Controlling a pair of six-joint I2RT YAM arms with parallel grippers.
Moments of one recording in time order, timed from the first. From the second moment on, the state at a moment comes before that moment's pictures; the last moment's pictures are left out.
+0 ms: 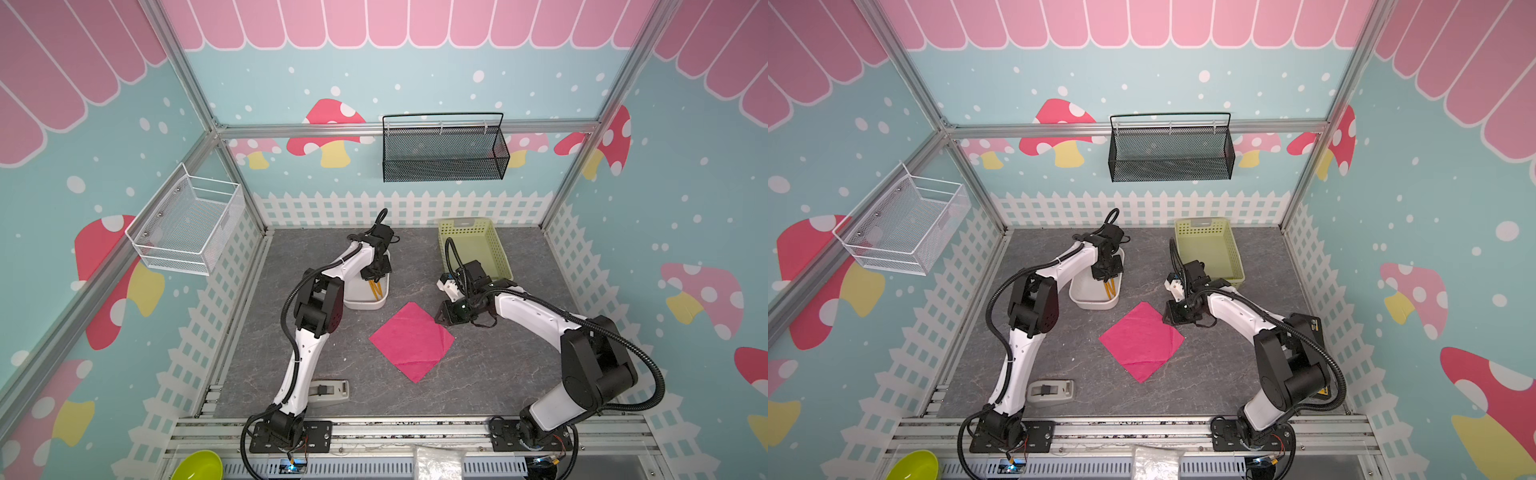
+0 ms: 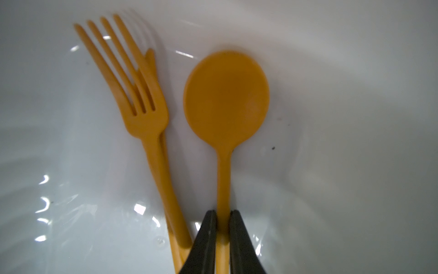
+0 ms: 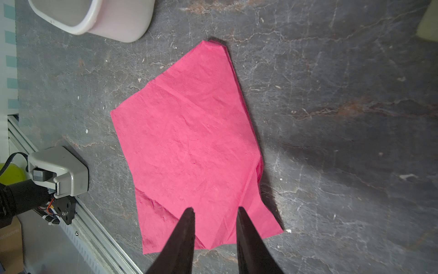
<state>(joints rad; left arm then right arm) -0.40 2.44 2.10 -0.95 -0.10 -0.66 0.43 1.59 1.04 -0.63 -0.40 0.18</state>
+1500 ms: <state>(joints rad) -0.58 1.85 1.62 -0.95 -0.12 -0.63 0.41 1.52 1.08 -0.68 -0.30 0.16</state>
